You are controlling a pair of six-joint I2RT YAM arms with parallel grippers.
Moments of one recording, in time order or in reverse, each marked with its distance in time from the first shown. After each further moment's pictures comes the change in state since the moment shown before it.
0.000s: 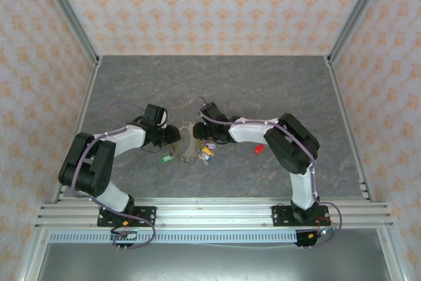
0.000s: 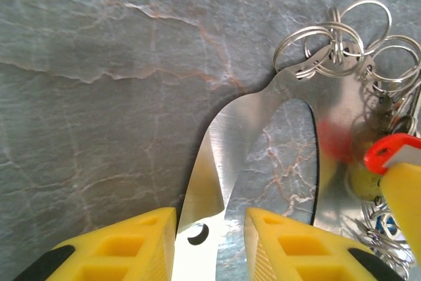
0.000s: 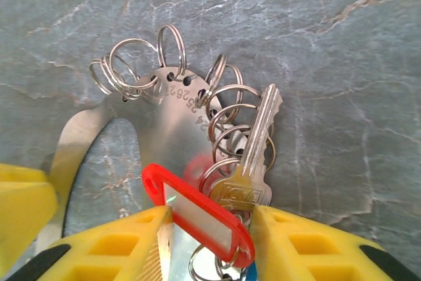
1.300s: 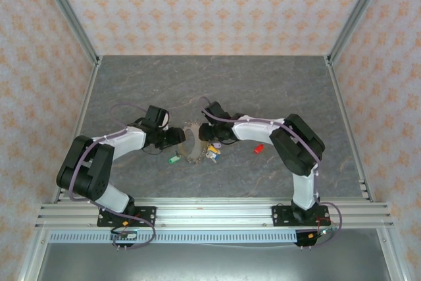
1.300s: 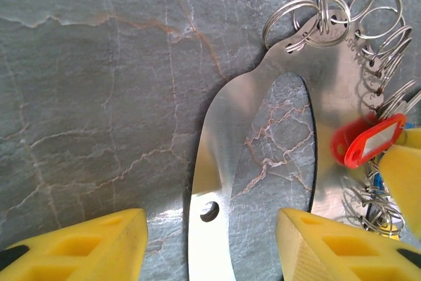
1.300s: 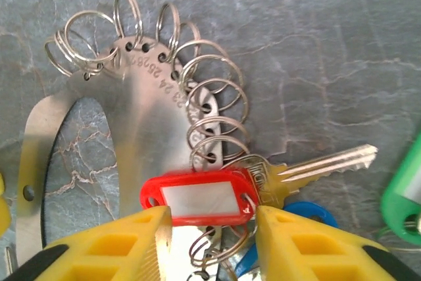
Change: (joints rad) left arm -0.025 -0.032 -0.011 -0.027 0.031 -0.021; right arm -0.025 -0.040 0.008 -0.154 -0.015 -0.025
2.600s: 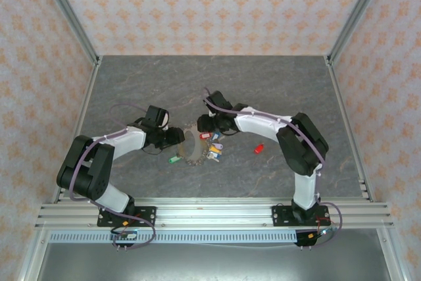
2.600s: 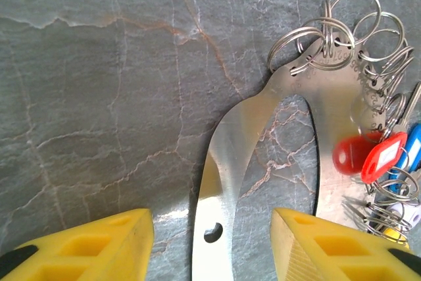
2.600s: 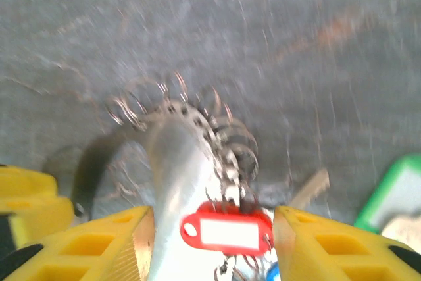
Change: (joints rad) left arm 0.004 0.000 0.000 -0.001 -0.011 -0.003; right arm -0.053 -0.012 0.144 -0.116 -0.051 -0.097
